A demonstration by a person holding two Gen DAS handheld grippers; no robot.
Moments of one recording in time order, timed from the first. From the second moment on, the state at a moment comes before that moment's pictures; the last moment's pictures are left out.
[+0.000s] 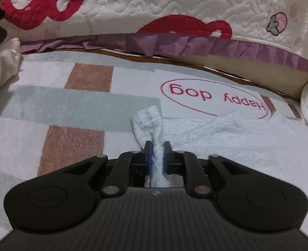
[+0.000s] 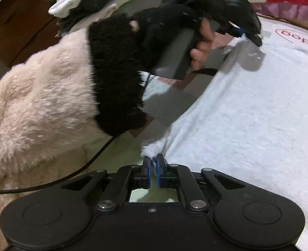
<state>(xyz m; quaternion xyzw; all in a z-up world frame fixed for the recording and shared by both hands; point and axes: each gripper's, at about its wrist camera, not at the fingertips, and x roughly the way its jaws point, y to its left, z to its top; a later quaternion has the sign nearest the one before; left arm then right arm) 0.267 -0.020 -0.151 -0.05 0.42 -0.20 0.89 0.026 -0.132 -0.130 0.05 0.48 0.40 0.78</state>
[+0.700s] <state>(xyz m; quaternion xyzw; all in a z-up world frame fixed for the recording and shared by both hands) 0.049 -0.188 -0.124 0.15 0.41 -0.41 0.80 -0.152 -0.525 -0.128 0.43 0.34 -0.23 0.81</state>
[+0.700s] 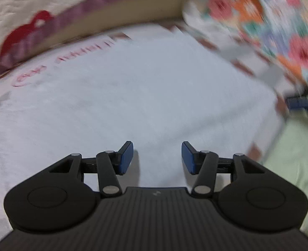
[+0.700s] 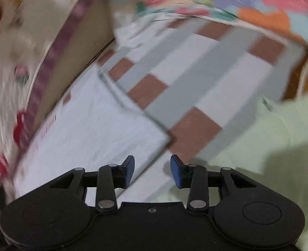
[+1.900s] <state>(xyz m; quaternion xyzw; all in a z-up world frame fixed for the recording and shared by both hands) 0.058 -0.160 -0.130 0.11 0.52 -0.43 0.73 -0.110 -0.514 -0.178 0.47 0.25 -0.19 0.83</state>
